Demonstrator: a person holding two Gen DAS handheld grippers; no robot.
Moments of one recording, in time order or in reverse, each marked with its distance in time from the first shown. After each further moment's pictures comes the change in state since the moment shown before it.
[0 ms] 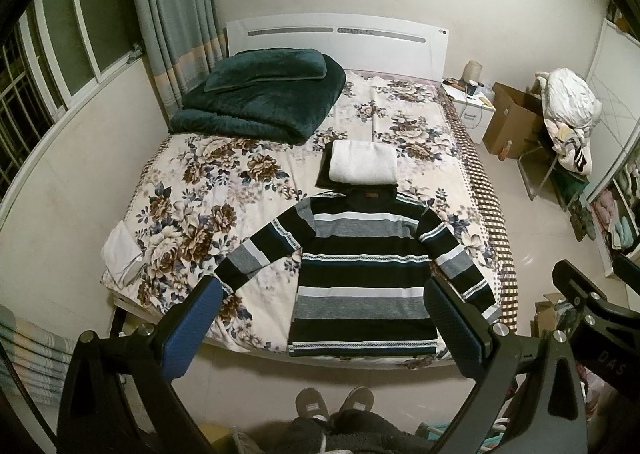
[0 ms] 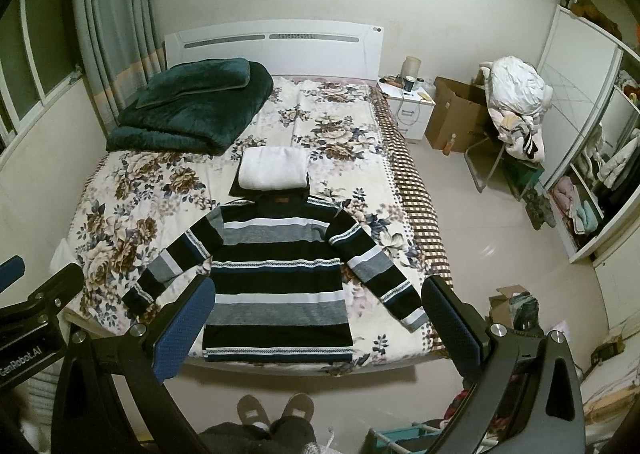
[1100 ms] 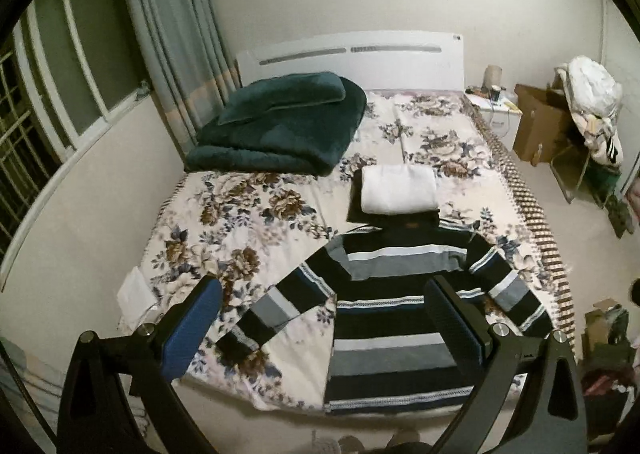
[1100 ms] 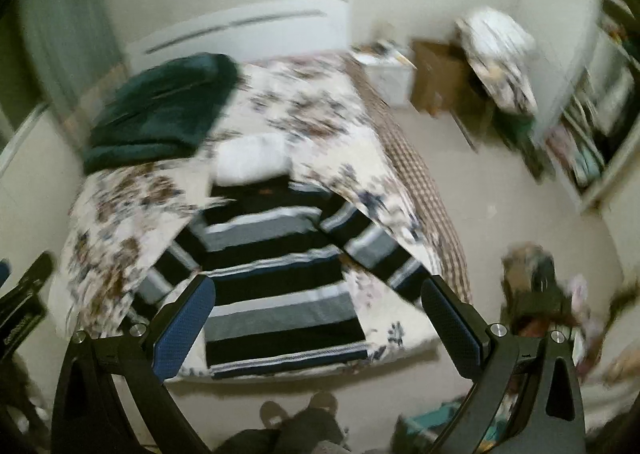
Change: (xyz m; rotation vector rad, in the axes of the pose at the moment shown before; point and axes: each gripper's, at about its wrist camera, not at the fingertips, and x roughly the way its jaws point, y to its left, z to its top) left arm 0.109 -0.009 0.026 0.081 -0.122 0.124; right arm 0.099 -0.018 0.014 0.213 0.083 -0.028
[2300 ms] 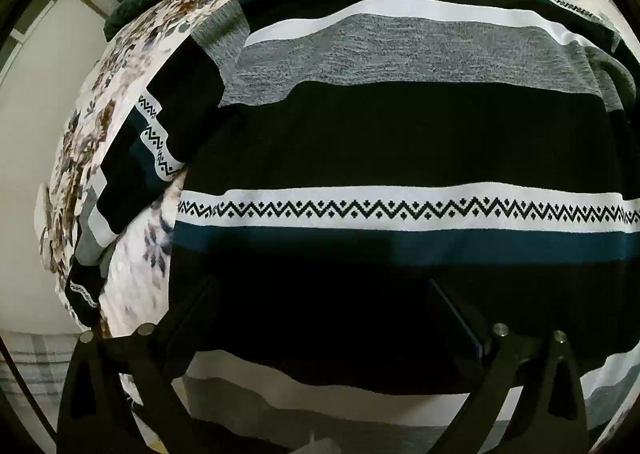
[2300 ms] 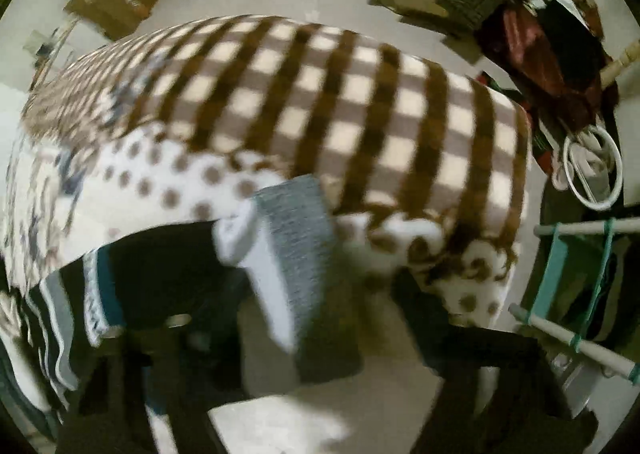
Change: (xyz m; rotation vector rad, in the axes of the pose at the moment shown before) left arm 0.487 -0.150 -0.192 0.040 0.525 0.126; right arm 0.602 -0.397 -0.215 1.040 0.327 -0.184
